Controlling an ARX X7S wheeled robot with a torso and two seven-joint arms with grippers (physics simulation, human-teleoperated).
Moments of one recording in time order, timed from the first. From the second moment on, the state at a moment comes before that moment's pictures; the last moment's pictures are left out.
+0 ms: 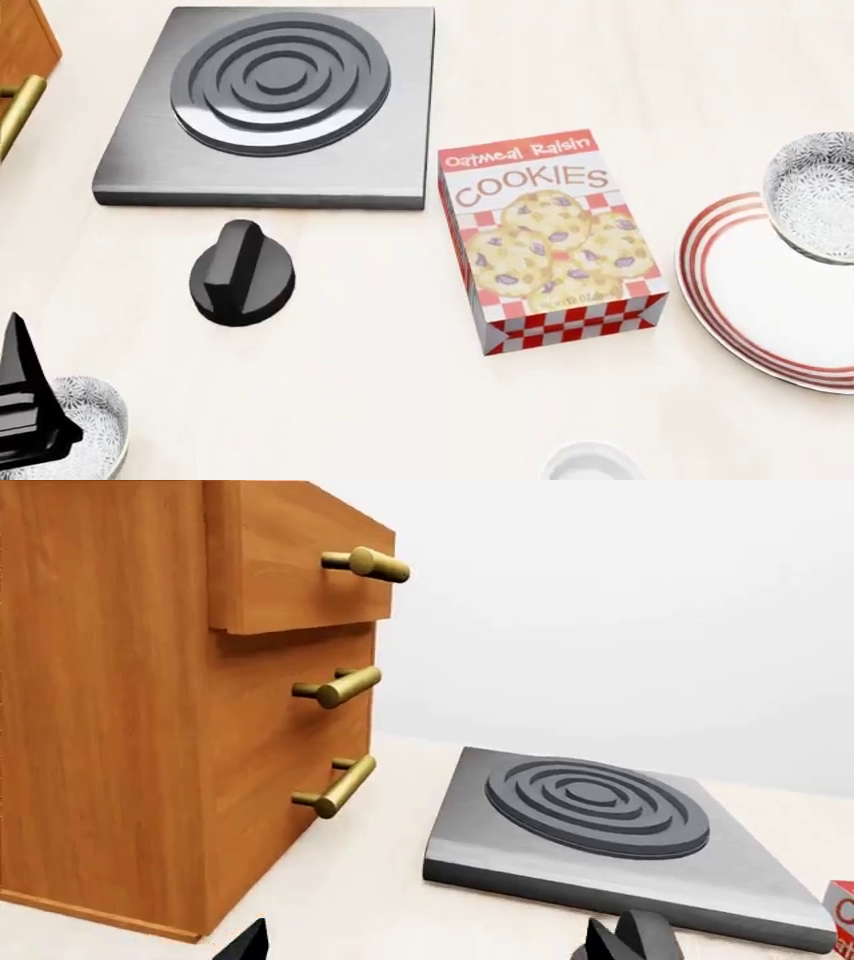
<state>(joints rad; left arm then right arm) -0.05 -0.34 0.02 0.40 -0.40 -0.14 -0.36 1.14 0.55 0.48 0.57 0.96 1.20 0.56</state>
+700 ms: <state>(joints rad) -0.04 -0.36 0.03 0.42 -0.41 -0.14 -0.37 1.18 0.56 0.41 0.77 0.89 1.07 0.41</state>
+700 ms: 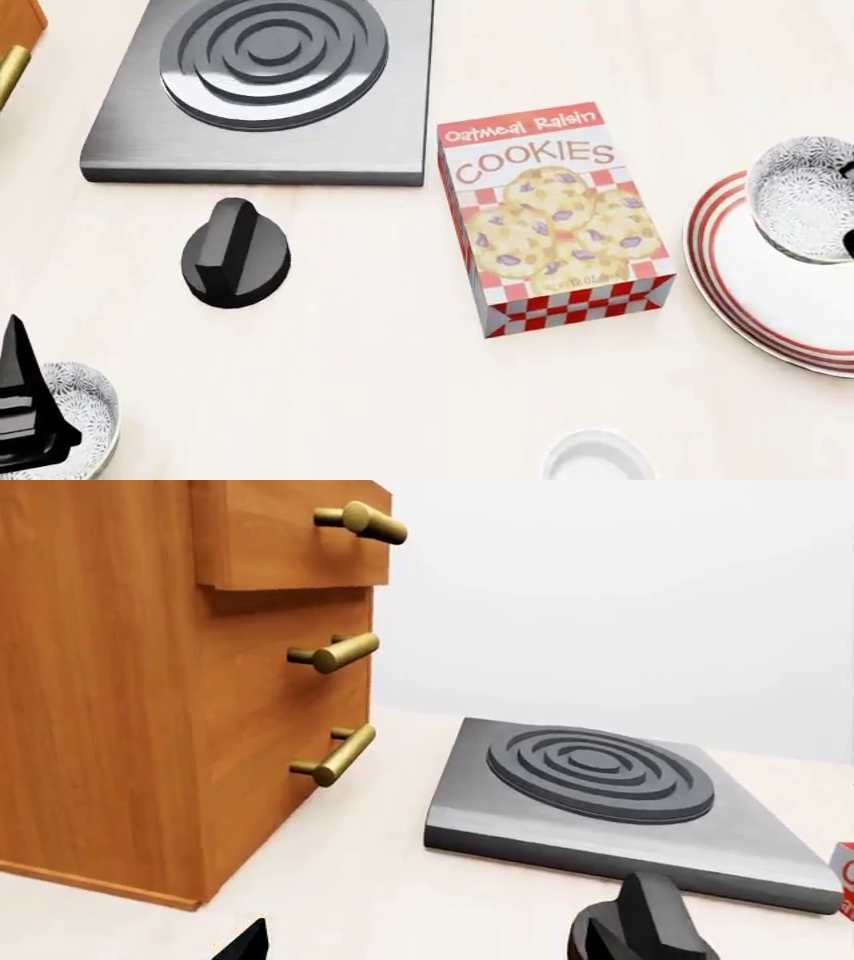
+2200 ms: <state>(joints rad) -0.02 -0.39 0.03 0.47 -0.43 -0.15 -0.39 1.15 0.48 0.49 0.71 0.64 0.56 0.33</state>
